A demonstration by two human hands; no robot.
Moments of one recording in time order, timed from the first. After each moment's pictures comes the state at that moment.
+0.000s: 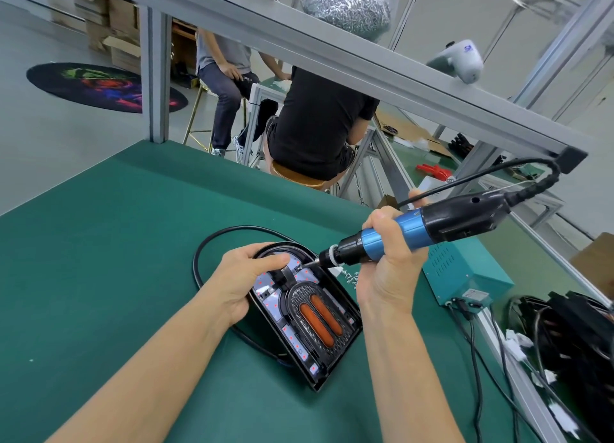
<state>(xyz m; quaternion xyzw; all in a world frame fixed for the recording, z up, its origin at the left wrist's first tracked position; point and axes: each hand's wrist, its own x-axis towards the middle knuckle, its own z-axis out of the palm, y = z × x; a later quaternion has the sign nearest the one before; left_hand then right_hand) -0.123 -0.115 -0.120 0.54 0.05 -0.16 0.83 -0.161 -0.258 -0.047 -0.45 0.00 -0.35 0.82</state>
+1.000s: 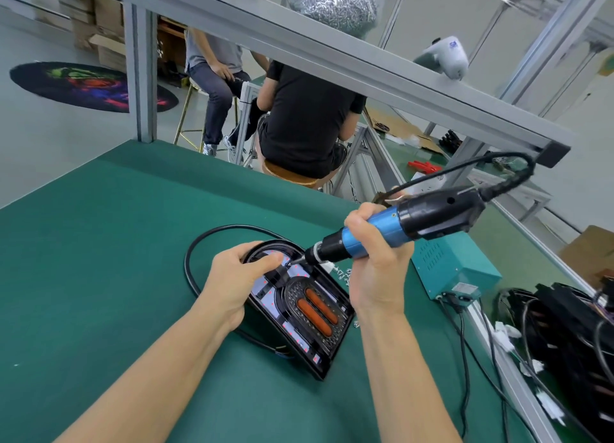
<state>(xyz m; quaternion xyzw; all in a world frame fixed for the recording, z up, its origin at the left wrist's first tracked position) -0.130 -0.125 -0.126 0.57 0.04 -0.05 0.82 -0.163 -0.268 -0.055 -0.57 -0.09 -0.31 0.76</state>
